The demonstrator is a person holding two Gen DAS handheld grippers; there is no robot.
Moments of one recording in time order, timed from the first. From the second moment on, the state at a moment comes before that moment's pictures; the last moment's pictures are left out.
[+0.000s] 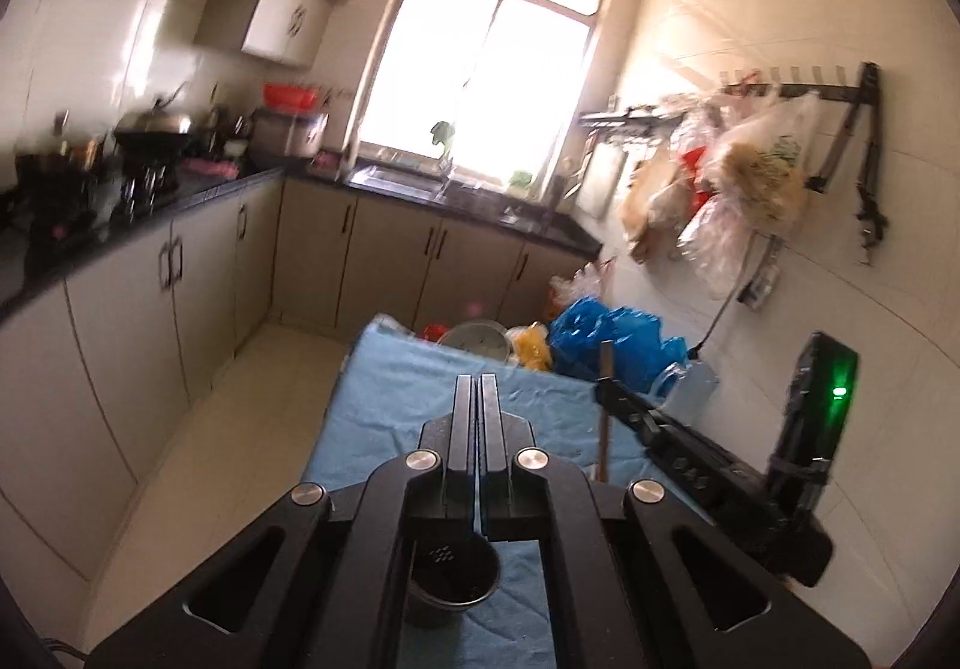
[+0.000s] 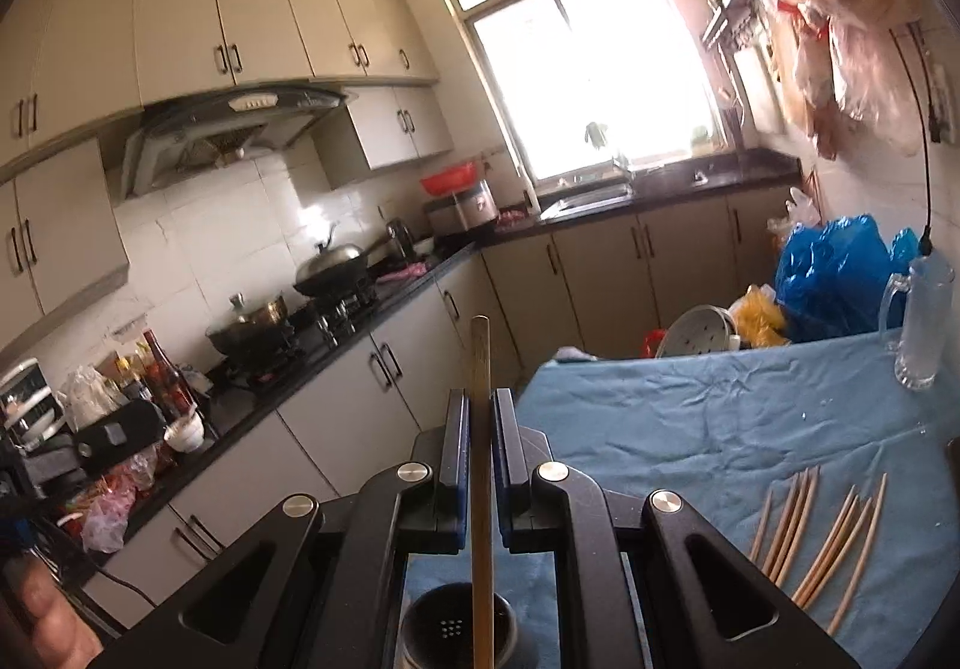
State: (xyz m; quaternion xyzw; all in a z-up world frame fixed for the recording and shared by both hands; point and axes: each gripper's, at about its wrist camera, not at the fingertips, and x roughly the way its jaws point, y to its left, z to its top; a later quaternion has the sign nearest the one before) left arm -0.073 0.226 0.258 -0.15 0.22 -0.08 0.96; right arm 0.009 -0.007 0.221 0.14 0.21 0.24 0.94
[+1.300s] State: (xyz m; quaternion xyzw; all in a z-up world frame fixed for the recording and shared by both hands) left arm -0.056 0.274 0.101 -0.23 0.36 0.00 0.90; right arm 0.036 0.000 0.209 0.18 0.18 0.27 0.93
